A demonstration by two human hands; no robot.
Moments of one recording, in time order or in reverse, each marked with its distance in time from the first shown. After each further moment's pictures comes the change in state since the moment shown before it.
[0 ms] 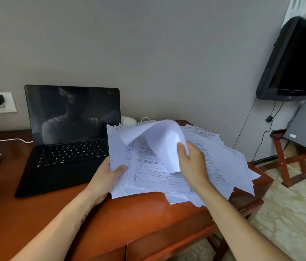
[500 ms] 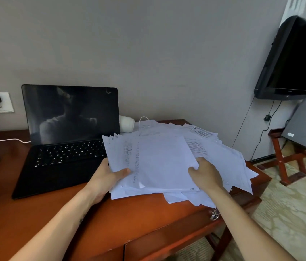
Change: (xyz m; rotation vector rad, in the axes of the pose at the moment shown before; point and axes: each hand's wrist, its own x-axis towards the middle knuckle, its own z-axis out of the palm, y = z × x) left_hand -0.002 0.006 0.002 0.051 -0.039 -0.020; right_hand 0.008 0.063 -0.031 -0.488 -0.196 0.342
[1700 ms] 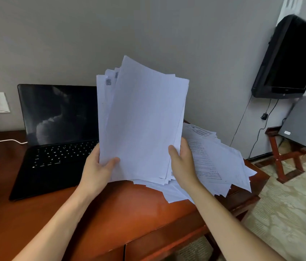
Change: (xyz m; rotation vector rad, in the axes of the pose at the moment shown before) left_hand -0.019 0.024 0.000 0.105 0.257 0.378; right_hand -0.031 -0.075 0.023 0.879 0.086 -0.348
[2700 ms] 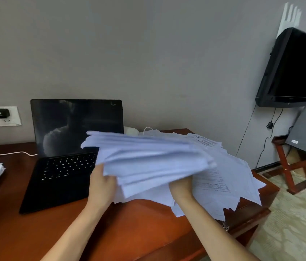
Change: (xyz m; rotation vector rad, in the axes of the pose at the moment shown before) left_hand 0.000 -0.016 -0.003 0.249 0.083 0.094; right_hand -0.010 0.011 0.029 -0.129 0.055 0.264
